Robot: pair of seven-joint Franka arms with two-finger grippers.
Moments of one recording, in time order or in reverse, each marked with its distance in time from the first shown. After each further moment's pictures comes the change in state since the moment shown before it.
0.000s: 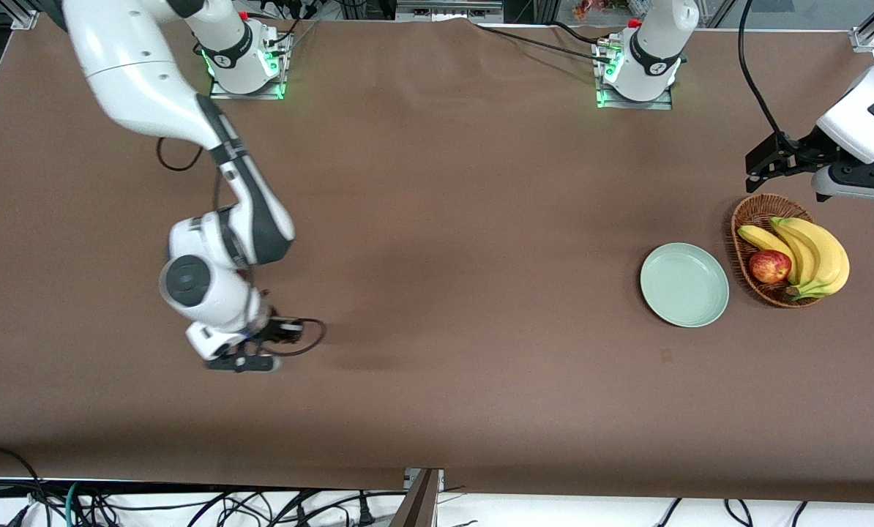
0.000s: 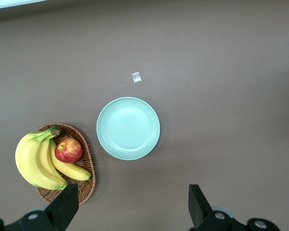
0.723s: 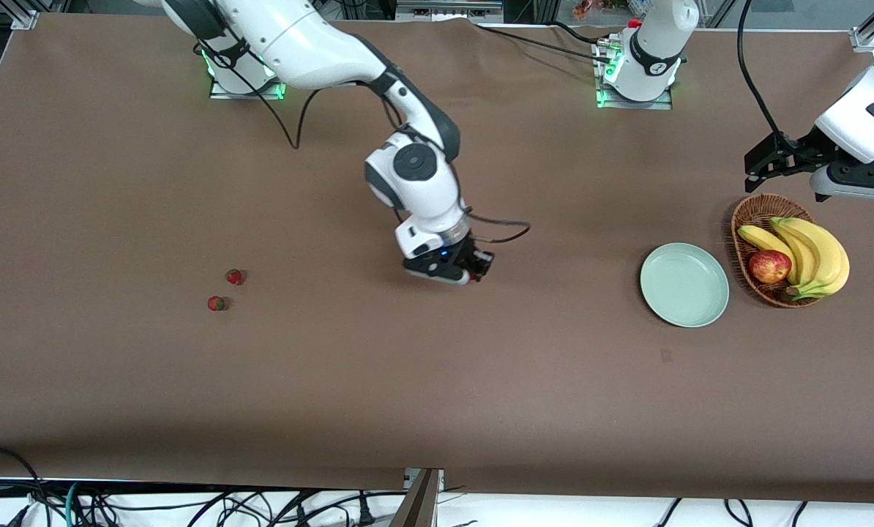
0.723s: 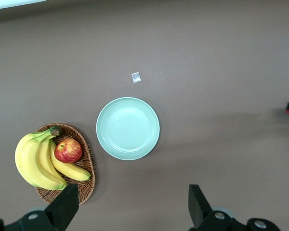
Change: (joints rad) left arm 0.000 0.000 -0.001 0.000 0.000 0.000 0.000; right arm 0.475 0.128 0.000 0.107 0.000 0.316 0.723
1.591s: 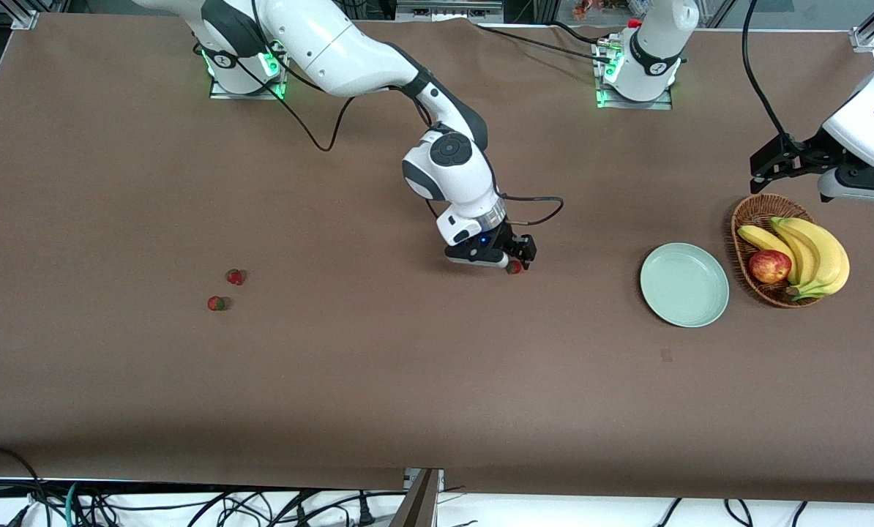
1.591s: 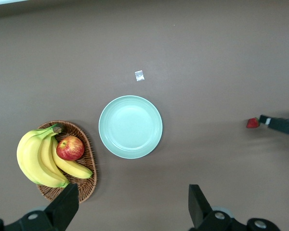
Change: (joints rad) left arm 0.007 0.006 0.012 0.000 0.000 -0.004 0.000; right arm 0.061 0.096 -0.030 0.134 -0.001 0.002 -0.013
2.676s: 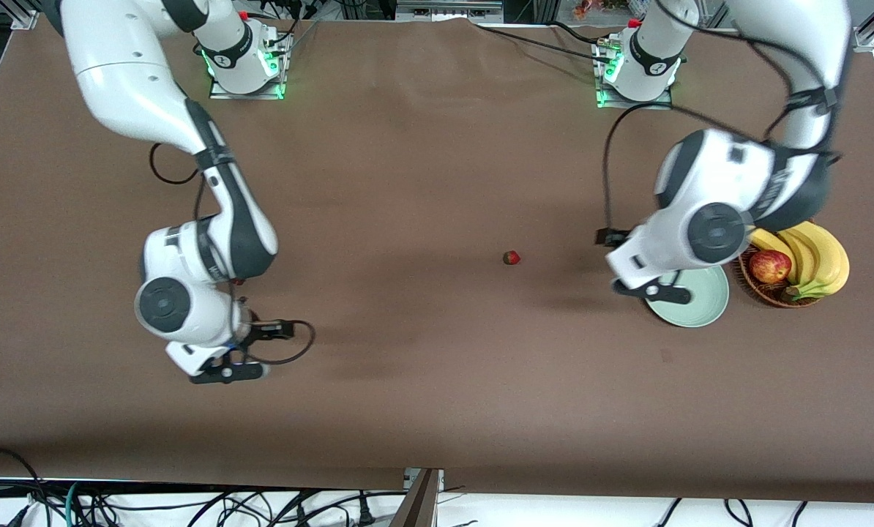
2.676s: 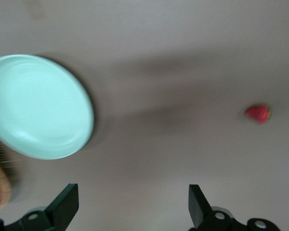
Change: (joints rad) left arm -0.231 0.455 -0.044 -0.013 0.000 0.109 -0.303; right arm -0.648 -0.174 -0.014 -0.080 0.002 -0.605 -1.045
